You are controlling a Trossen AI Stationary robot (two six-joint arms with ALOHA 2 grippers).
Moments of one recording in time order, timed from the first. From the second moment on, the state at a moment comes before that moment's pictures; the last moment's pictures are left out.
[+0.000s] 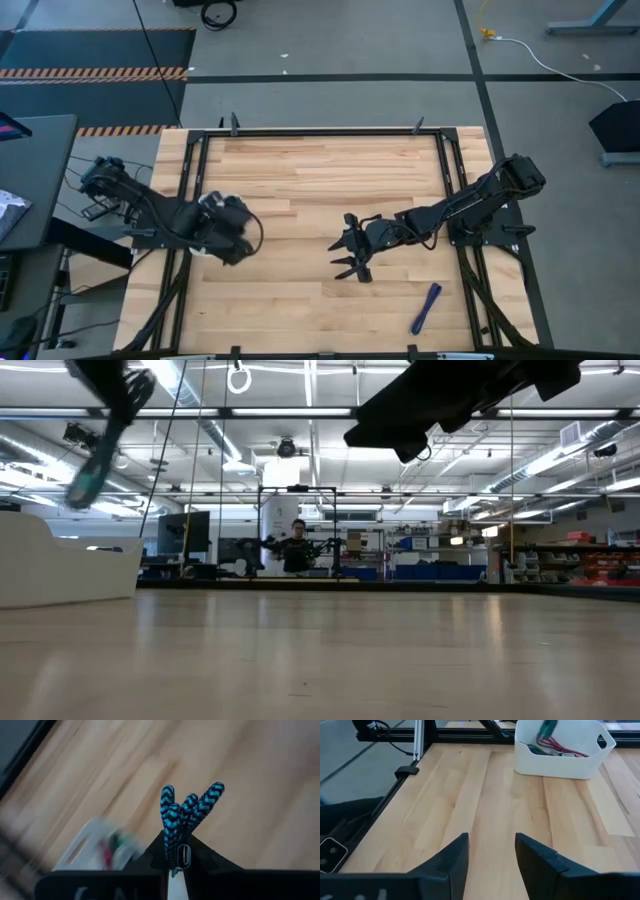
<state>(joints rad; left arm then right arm) -0.50 1.29 1.24 -1.33 -0.53 -1.00 0.30 1.55 0.82 0.27 0.10 0.11</state>
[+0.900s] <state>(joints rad) -0.37 1.29 0.96 -1.41 -0.27 -1.08 0.41 1.55 0.82 0.16 0.06 0.27</state>
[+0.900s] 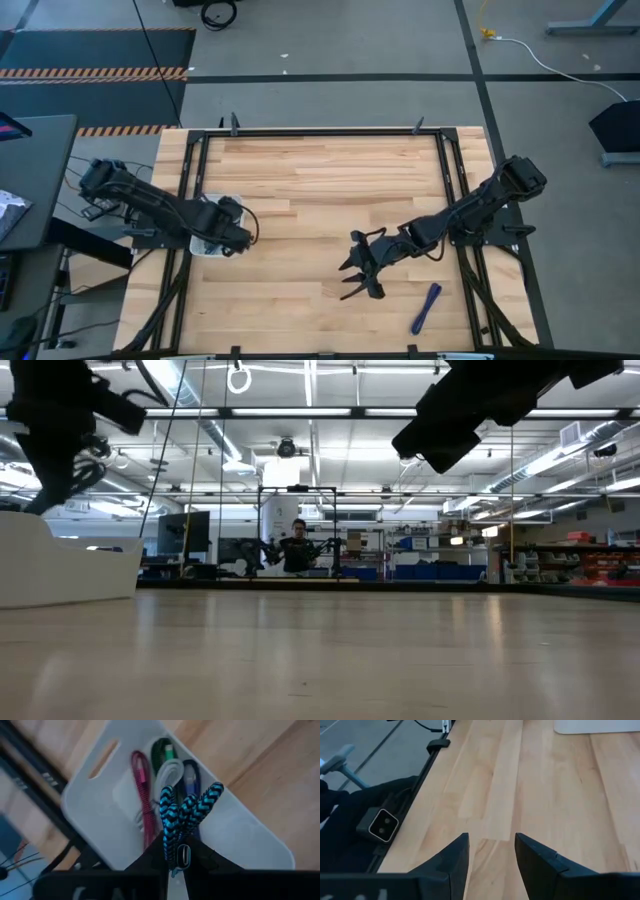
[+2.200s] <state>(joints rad) -0.49 1.28 1.16 -1.08 -0.66 -0.74 0.57 1.55 1.03 -0.46 -0.09 0.44</state>
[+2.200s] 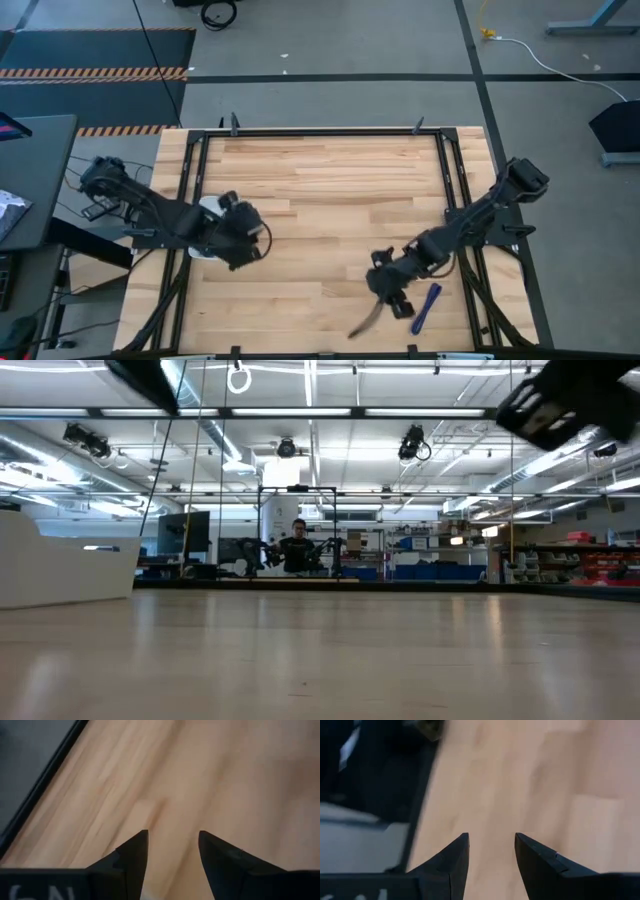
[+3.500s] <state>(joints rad) -0.64 1.30 1.17 -0.57 -0.65 -0.39 0.95 1.55 0.77 -0.56 -0.11 0.72</state>
